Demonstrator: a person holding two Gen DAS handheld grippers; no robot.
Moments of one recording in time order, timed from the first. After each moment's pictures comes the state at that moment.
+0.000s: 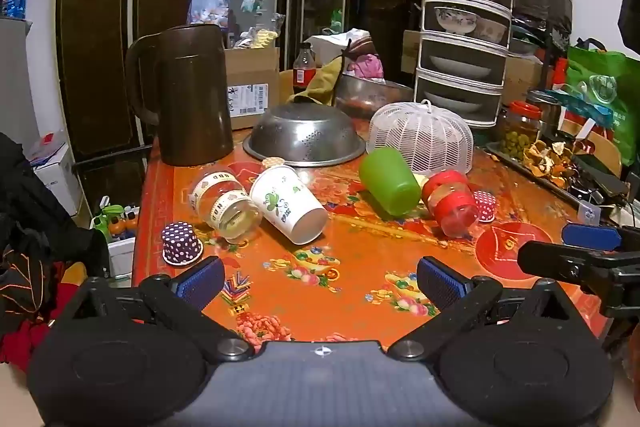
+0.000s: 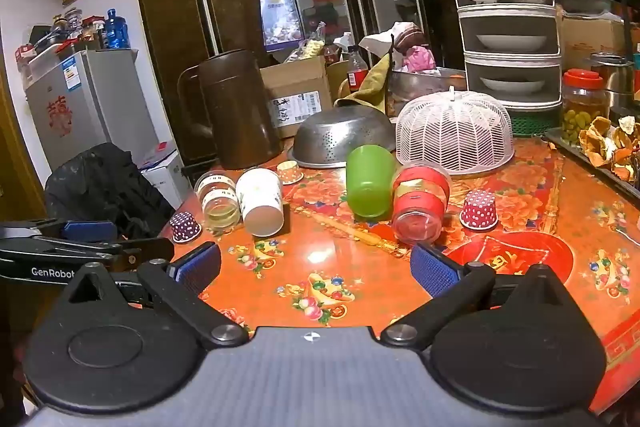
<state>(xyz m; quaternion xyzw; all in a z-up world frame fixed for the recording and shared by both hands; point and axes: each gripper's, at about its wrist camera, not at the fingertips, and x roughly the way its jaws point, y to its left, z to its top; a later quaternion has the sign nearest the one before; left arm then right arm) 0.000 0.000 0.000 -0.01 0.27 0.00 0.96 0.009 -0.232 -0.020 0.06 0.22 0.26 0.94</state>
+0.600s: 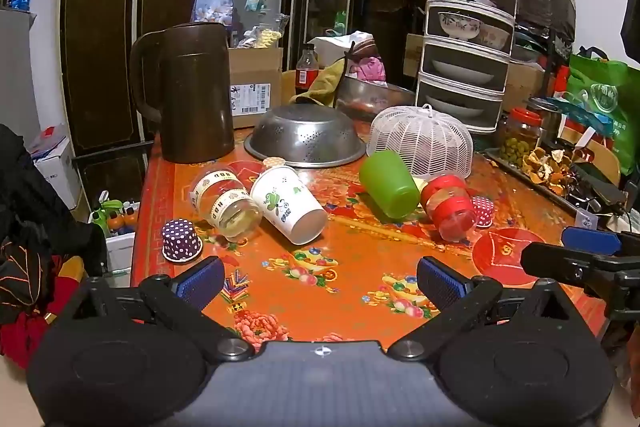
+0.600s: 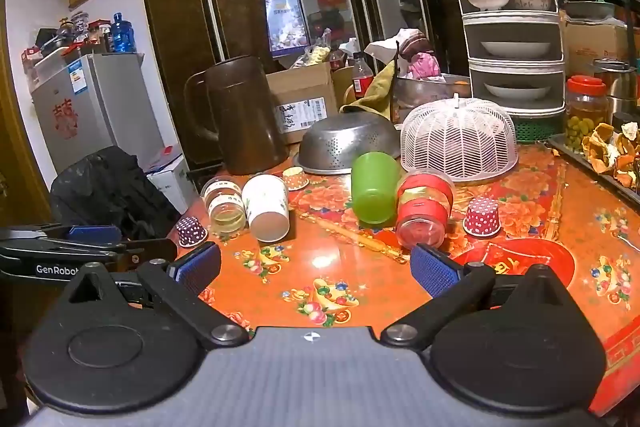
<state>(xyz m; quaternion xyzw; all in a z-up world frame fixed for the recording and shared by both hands) -0.004 0.005 0.003 -0.03 0.27 0.00 0.96 0.007 -0.231 -0.014 0.07 0.21 0.27 0.94</state>
